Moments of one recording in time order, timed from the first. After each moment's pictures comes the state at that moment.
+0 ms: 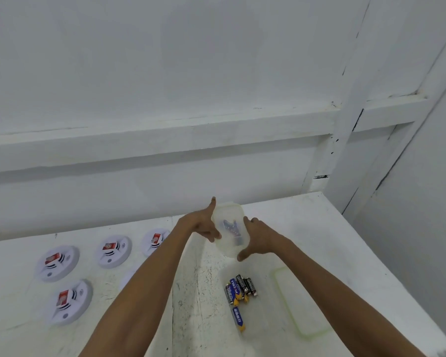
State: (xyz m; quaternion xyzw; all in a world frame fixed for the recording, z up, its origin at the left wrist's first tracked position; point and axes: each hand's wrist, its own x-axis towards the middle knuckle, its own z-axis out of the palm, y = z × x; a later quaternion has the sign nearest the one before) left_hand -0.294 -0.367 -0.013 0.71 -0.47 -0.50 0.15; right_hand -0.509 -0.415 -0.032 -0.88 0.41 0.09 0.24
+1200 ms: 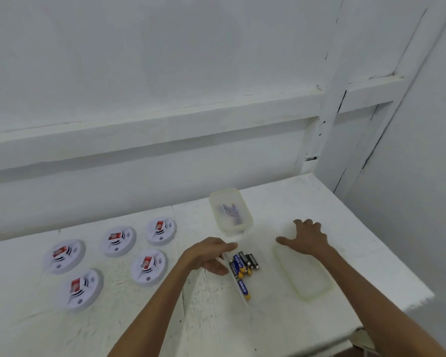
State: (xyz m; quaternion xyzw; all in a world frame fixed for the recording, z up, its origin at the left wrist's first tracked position) left_hand -0.360 -0.241 -0.048 0.69 -0.34 -0.60 0.22; right_hand -0.634 -0.371 -0.060 -0.74 0.64 0.07 0.18
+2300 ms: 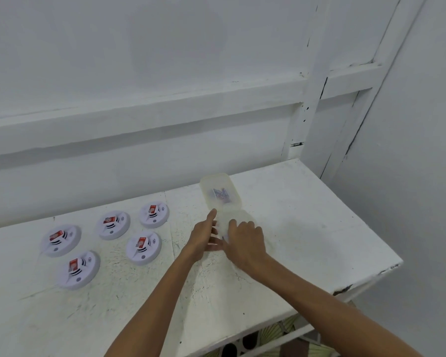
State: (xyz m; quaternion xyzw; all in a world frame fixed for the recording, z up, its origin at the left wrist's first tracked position) left_hand -0.395 -0.216 -0.063 0.68 -0.24 -0.54 0.44; right_hand -0.537 -0.212 -0.010 -0.86 0.51 -0.01 0.04
